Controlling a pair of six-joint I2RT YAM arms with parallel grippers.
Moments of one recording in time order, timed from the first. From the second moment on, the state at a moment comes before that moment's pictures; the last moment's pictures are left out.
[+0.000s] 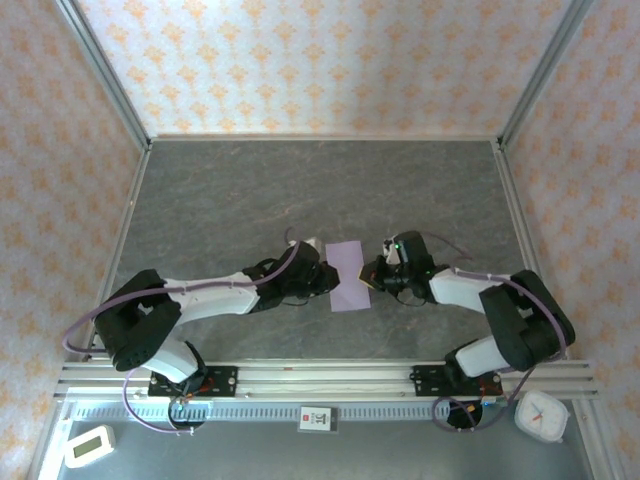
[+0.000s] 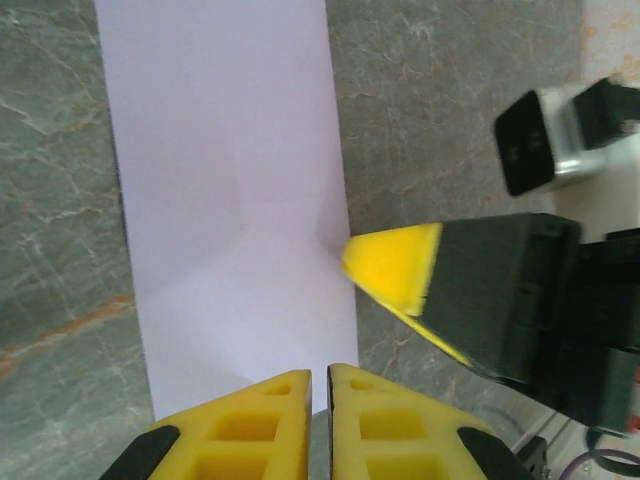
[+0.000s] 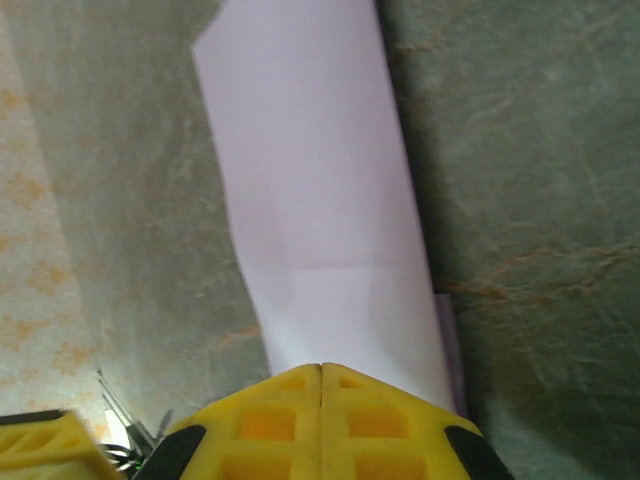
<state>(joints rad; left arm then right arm) -0.85 1.50 0.71 0.09 0.09 -1.11 0.44 1.45 0.47 0.11 -0.53 0.93</state>
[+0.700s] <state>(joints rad) -0.92 1.53 0.64 0.13 0.02 -1.22 0.42 1.47 0.40 0.17 -0.54 0.90</state>
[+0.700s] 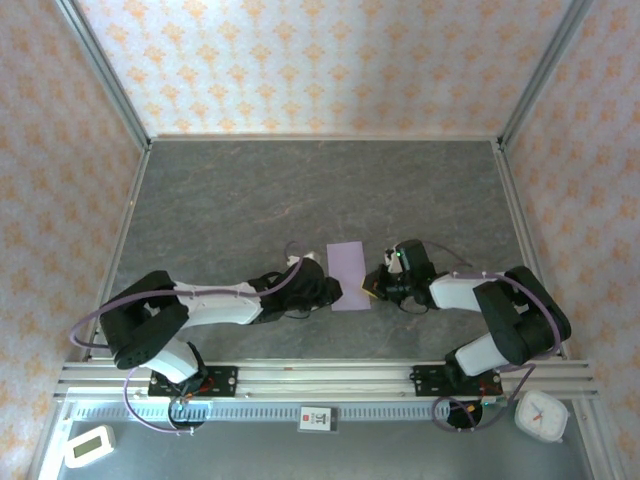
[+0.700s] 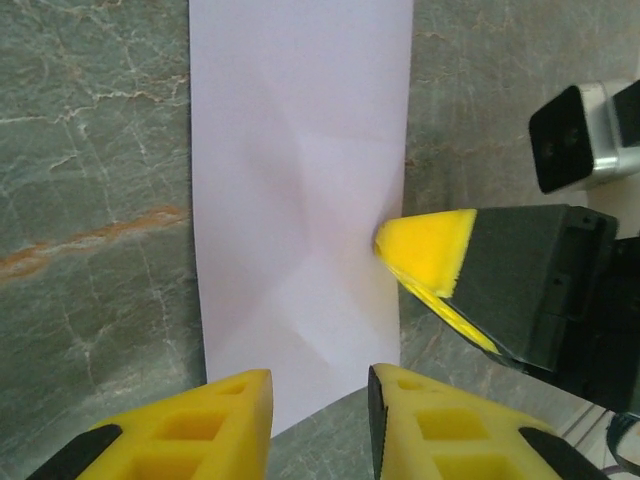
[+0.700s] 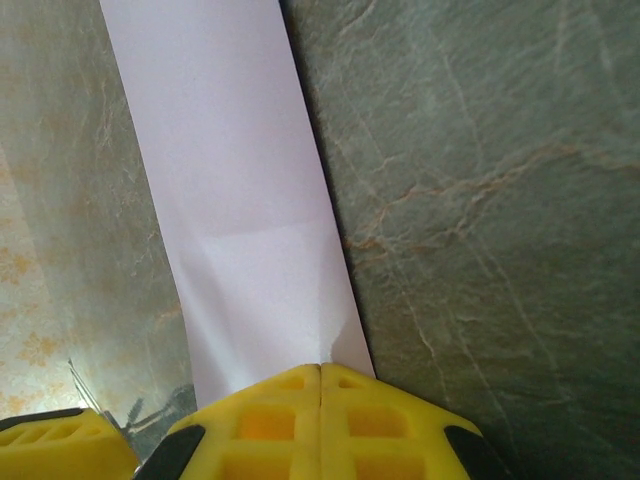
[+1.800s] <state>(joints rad) -0.98 1.67 0.82 -0.07 -0.09 -1.22 0.42 1.47 0.40 0.17 -0.55 0.89</state>
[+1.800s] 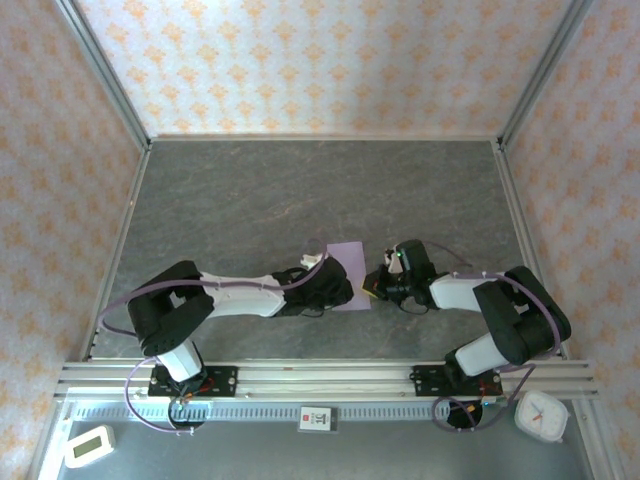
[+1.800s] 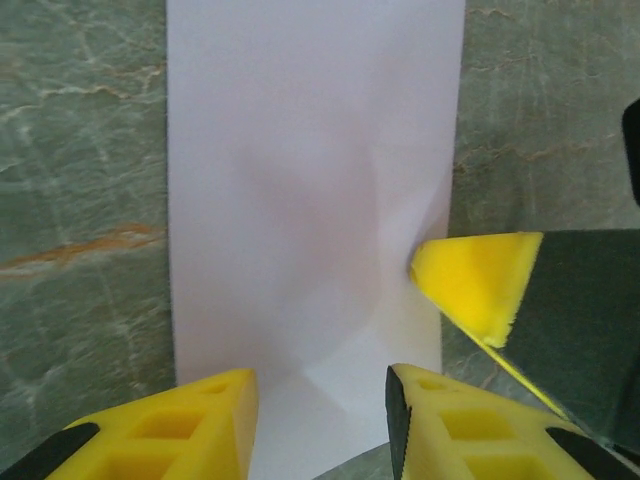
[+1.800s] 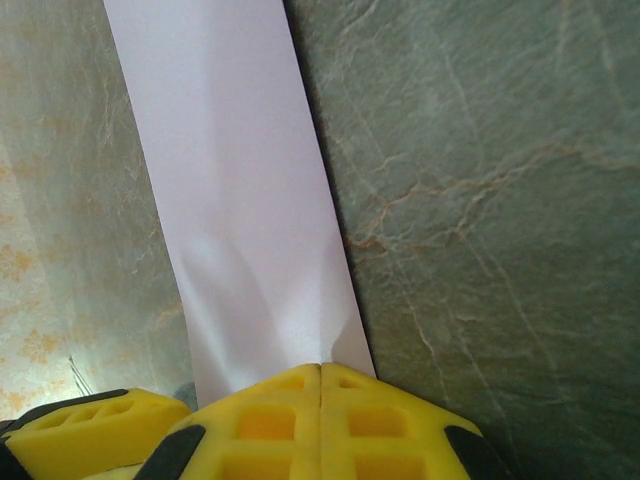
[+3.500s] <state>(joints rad) -0.98 1.68 0.82 -0.03 -0.10 -1.17 0.41 1.47 0.40 0.16 -0.56 0.85</state>
